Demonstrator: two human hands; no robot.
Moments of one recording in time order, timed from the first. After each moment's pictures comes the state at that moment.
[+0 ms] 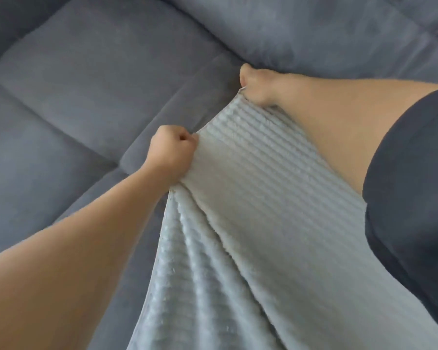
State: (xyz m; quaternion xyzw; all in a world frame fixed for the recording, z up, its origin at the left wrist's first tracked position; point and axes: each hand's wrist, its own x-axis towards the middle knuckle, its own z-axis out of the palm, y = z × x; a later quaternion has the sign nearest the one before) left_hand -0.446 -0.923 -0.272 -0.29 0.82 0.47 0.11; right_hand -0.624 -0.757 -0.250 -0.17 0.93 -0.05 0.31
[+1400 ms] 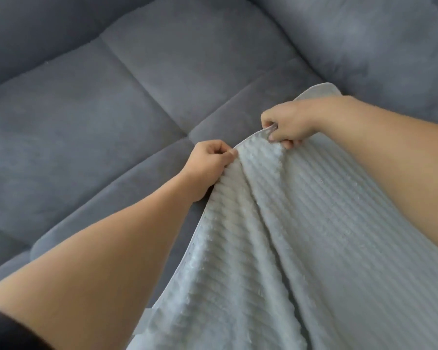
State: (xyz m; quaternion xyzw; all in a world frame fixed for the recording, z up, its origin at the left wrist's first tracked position) left_hand -0.360 -0.947 -0.273 -0.34 0.65 0.67 0.11; right_hand -0.537 -0.819 -0.214 -0.33 0.82 0.08 0.45
